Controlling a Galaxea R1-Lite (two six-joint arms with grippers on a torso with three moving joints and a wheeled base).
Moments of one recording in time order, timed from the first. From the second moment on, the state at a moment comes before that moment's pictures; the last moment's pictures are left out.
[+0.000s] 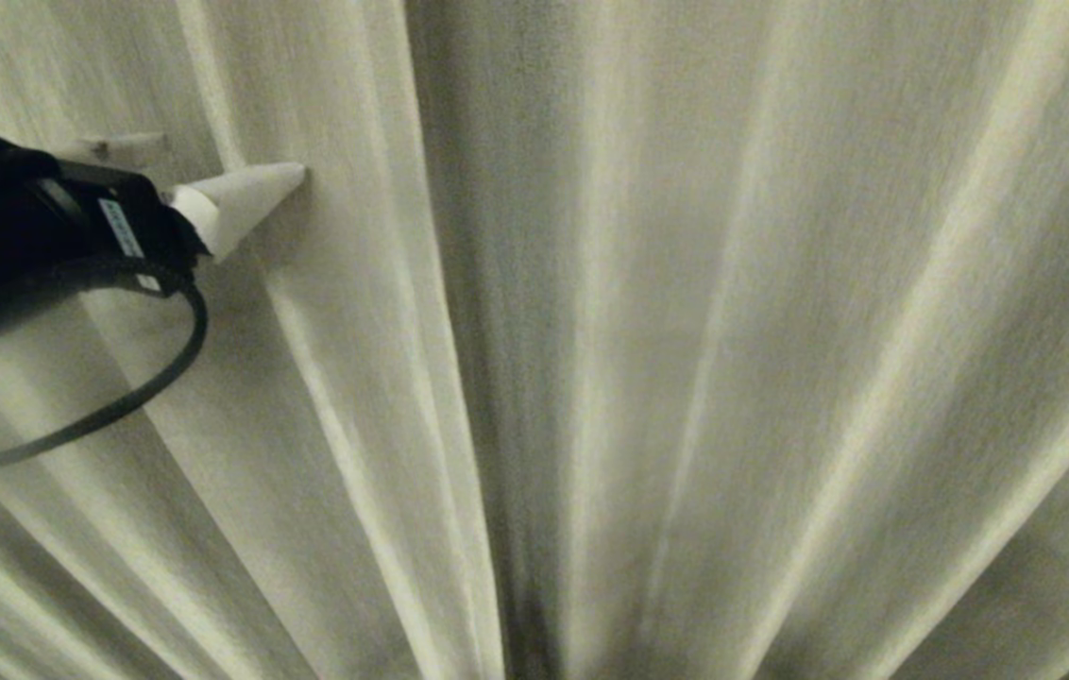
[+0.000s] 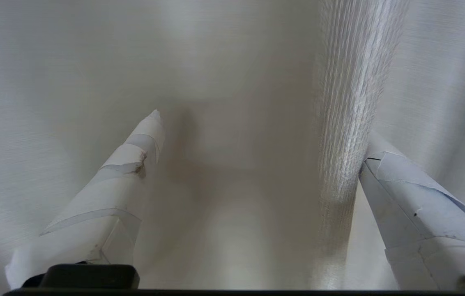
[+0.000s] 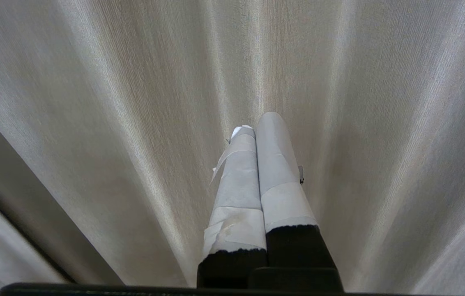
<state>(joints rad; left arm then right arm) -0.44 1.20 -0.88 -0.44 0.22 0.12 0.01 0.00 0.00 -0.06 -0.05 0.09</state>
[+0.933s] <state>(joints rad) -0.43 0.99 -0.88 -0.33 0.62 0.23 0.01 0.00 0.00 -0.06 -0.05 0.09</state>
